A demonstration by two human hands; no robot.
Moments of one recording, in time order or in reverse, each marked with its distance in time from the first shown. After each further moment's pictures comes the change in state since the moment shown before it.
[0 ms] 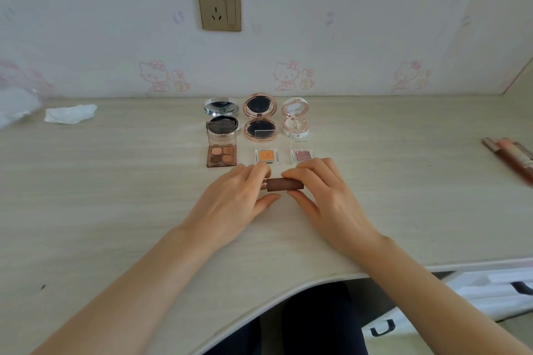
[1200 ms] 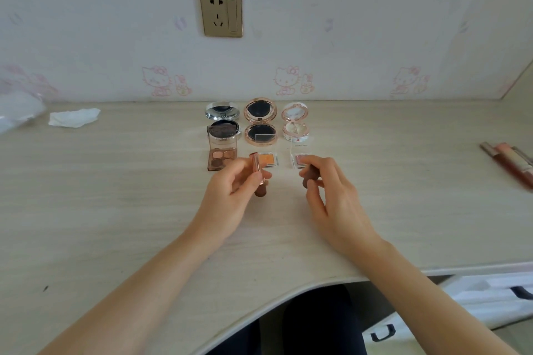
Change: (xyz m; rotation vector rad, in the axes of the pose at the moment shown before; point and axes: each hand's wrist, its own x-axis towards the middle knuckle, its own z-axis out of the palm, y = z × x) left_hand 0.005 0.001 0.008 -0.991 0.173 -0.467; right_hand -0.003 0.001 -0.002 0.240 0.056 0.224
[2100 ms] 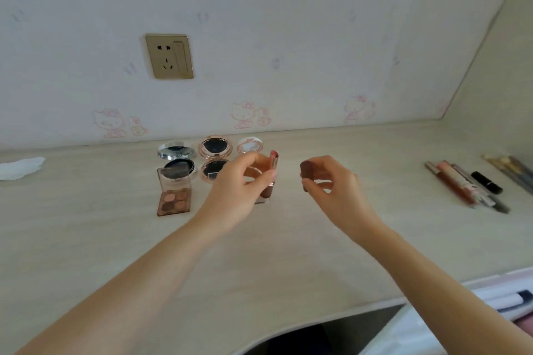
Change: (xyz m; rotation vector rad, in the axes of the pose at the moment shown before) left_hand 0.070 0.041 0.072 0.207 -0.126 0.145; right_hand 0.042 0.049 -0.076 0.129 0.102 0.320
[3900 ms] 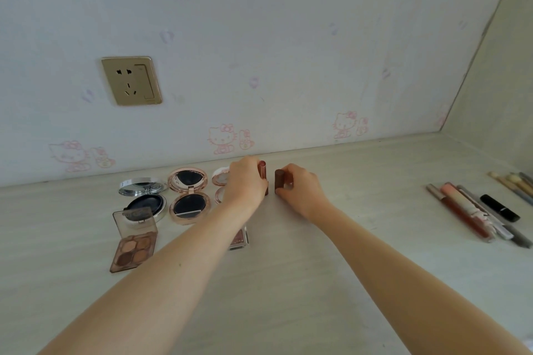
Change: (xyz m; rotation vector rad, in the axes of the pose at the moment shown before) left_hand 0.127 -0.036 0.070 0.522 0.102 -0.217; right_hand 0.120 0.081 0.037 -0.241 -0.105 0.160
